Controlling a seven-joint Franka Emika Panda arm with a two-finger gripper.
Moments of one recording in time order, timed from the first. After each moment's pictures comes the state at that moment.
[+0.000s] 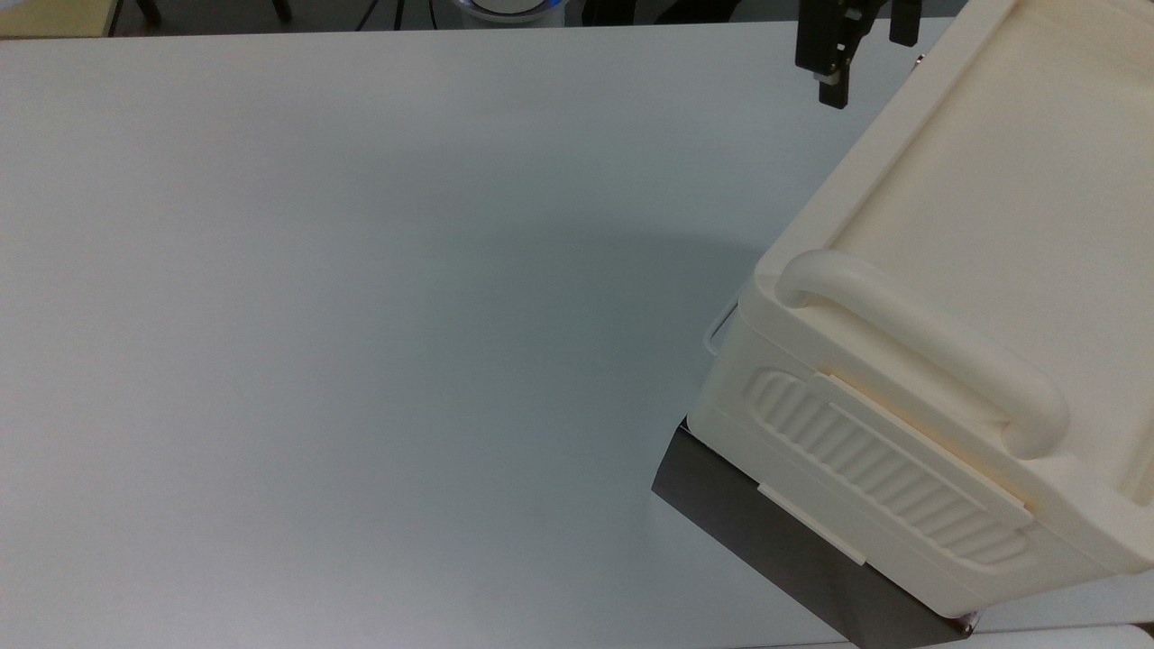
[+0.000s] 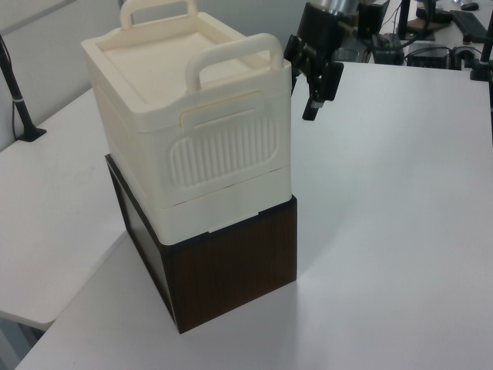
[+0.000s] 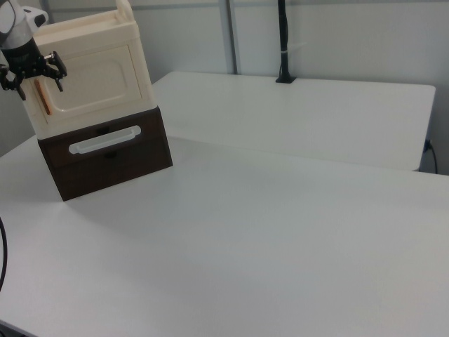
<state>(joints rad) 0.42 0.18 0.09 -1.43 0.05 1.95 -0.32</state>
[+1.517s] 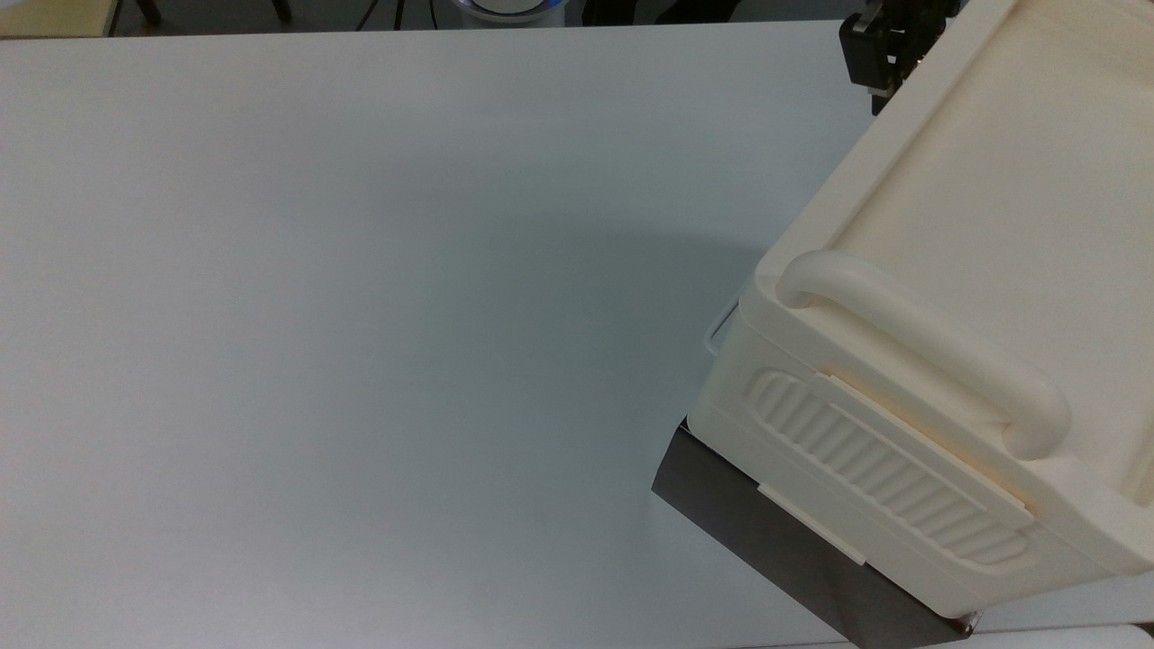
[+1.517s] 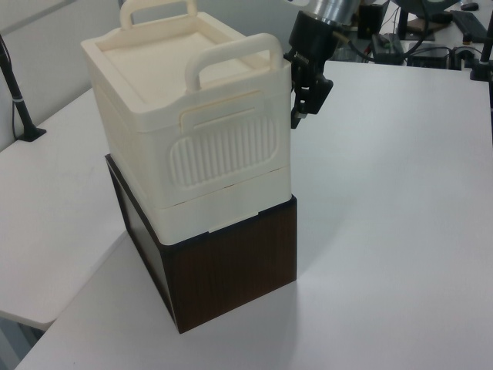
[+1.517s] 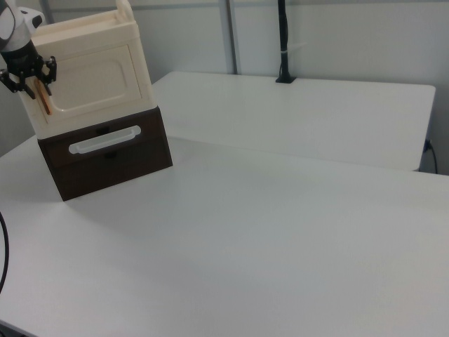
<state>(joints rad) 0.42 0.20 0.11 -1.43 0.08 2.03 -0.38</state>
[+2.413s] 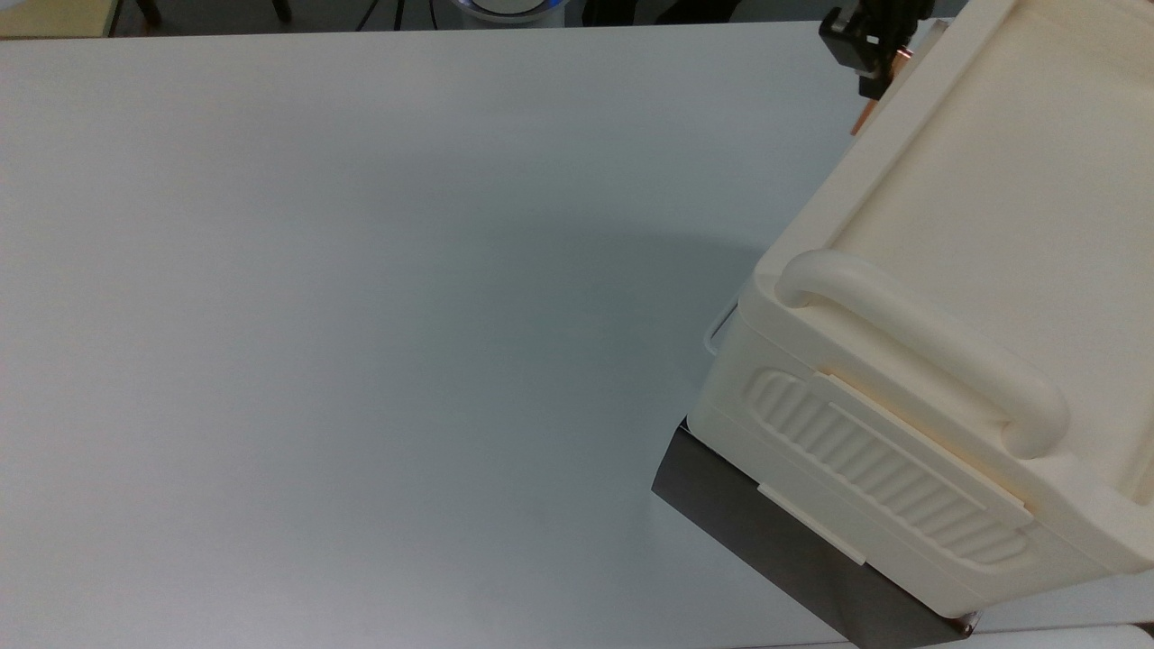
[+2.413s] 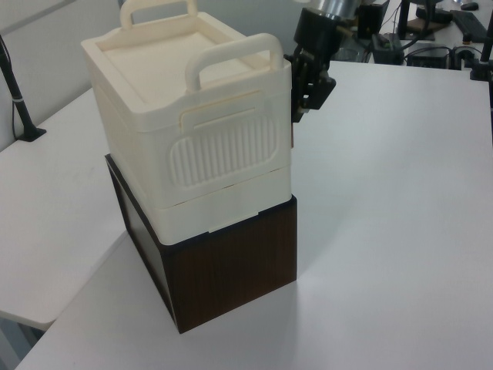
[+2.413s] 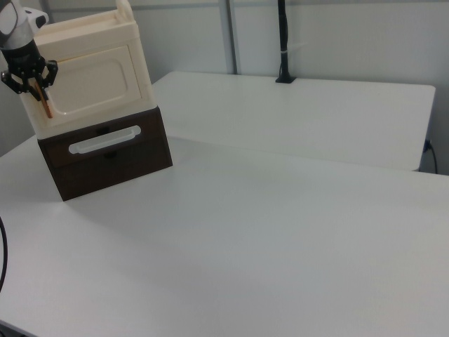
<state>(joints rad) 0.40 0.18 0.10 -1.42 0.10 1.93 -0.38</state>
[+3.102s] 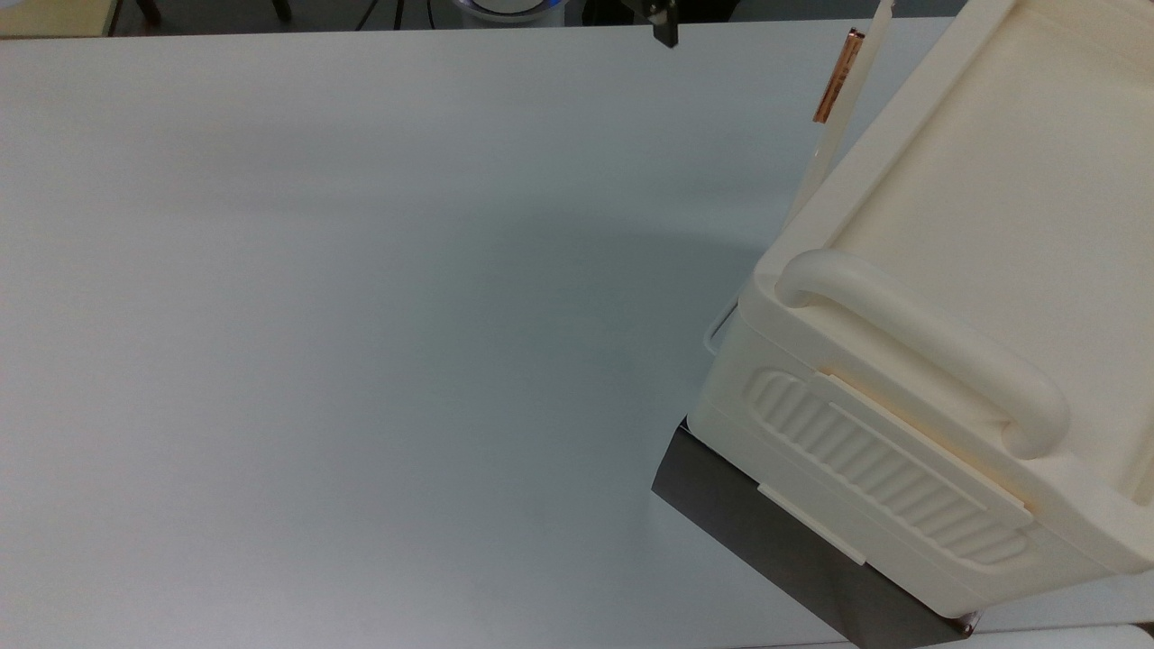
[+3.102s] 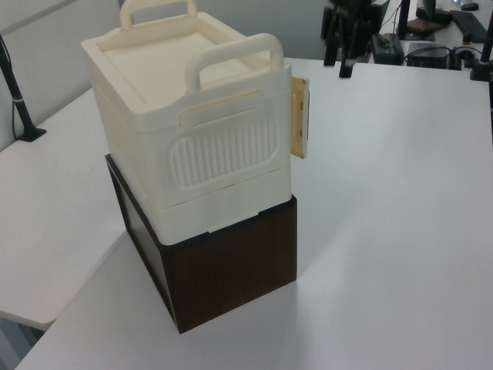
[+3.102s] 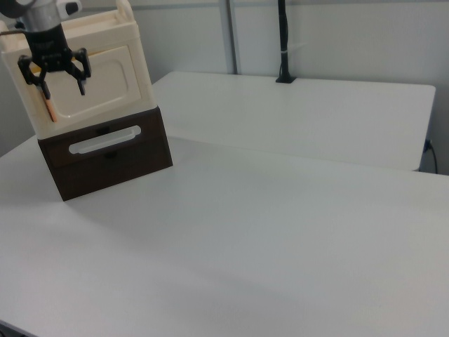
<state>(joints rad) 0.22 0.07 0.09 -1.41 0.10 1.64 -0.38</state>
